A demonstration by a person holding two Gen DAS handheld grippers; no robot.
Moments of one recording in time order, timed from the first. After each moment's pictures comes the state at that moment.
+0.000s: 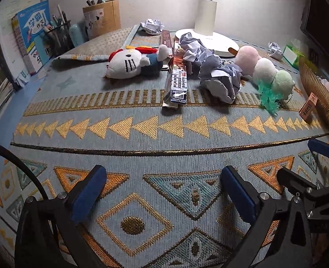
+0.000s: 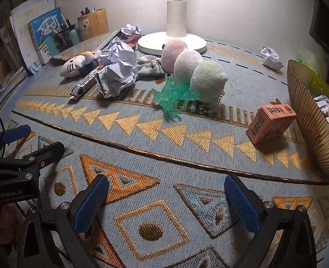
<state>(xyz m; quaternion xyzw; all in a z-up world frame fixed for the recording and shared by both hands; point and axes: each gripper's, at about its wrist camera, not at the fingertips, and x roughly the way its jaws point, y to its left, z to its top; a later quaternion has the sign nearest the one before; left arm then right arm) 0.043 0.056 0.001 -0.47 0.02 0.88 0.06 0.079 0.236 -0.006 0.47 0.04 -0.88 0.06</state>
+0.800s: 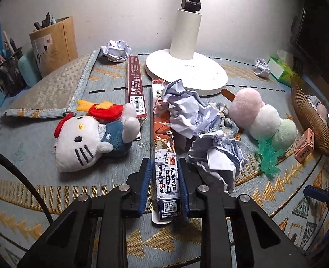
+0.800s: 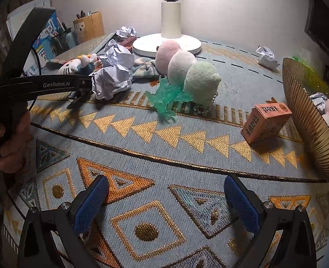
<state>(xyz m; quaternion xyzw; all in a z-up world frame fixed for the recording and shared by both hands) -0.054 0.071 0.017 -0.44 0.02 0.88 0.16 0.081 0.242 -0.003 0.47 0.03 -0.88 0.04</state>
